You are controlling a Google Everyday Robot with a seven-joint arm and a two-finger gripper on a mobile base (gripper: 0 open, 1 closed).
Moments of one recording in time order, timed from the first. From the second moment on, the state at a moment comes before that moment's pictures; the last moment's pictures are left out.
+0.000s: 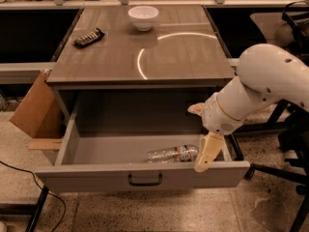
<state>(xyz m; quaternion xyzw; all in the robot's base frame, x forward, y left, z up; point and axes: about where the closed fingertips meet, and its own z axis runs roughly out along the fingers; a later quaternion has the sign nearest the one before) 0.472 -0.114 0.755 -0.67 0.70 0.15 0.18</state>
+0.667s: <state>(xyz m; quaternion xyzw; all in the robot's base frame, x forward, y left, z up) 0.495 -0.114 0.741 -0.68 0.69 0.14 0.19</state>
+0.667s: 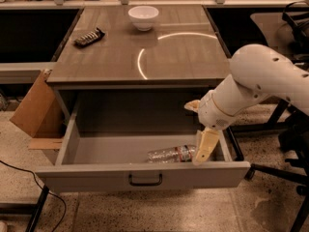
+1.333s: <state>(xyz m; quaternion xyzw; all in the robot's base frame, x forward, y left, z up) 0.538 -0.116 0.716 -0.70 0.66 0.14 0.22</state>
